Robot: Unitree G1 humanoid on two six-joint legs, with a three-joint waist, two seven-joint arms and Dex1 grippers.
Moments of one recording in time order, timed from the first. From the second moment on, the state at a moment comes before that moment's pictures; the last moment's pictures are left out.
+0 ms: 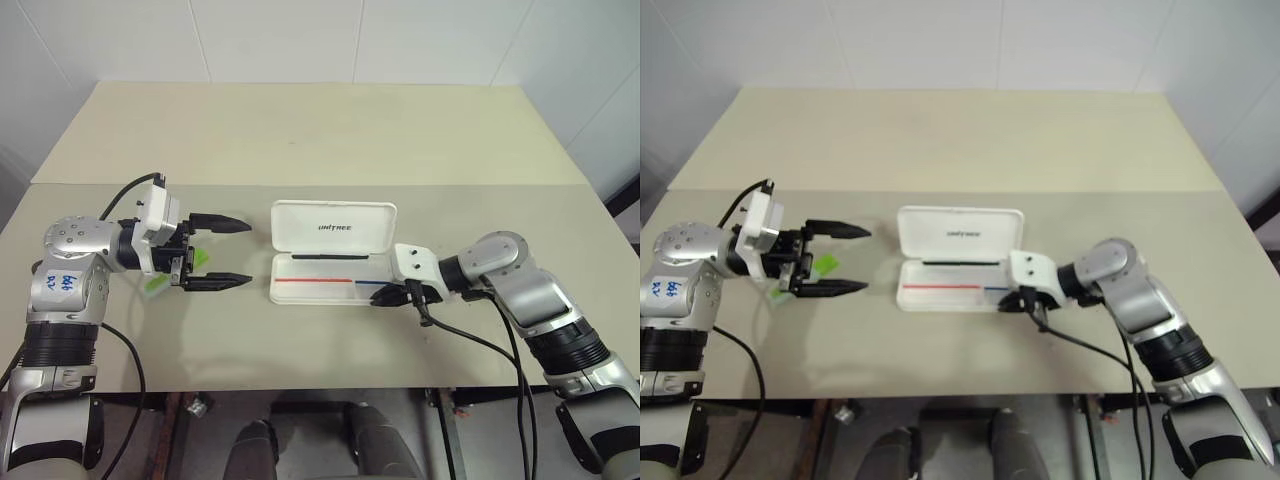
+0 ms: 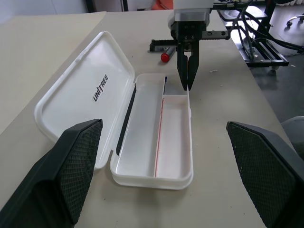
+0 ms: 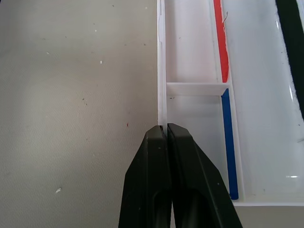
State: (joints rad) left arm -0.58 0.76 0.10 0.21 -0.45 0.16 -1.43; right arm -0.64 -0.69 0.32 0.00 0.05 0.37 1.37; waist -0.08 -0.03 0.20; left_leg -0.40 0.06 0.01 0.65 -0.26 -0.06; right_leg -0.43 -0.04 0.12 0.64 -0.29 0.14
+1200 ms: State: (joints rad) left arm -0.52 0.80 0.15 0.16 -0.47 0.16 -1.39; right arm -0.70 -0.83 0.10 0.10 0.21 0.35 1.32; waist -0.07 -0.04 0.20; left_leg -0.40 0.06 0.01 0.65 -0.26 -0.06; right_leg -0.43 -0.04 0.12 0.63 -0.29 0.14
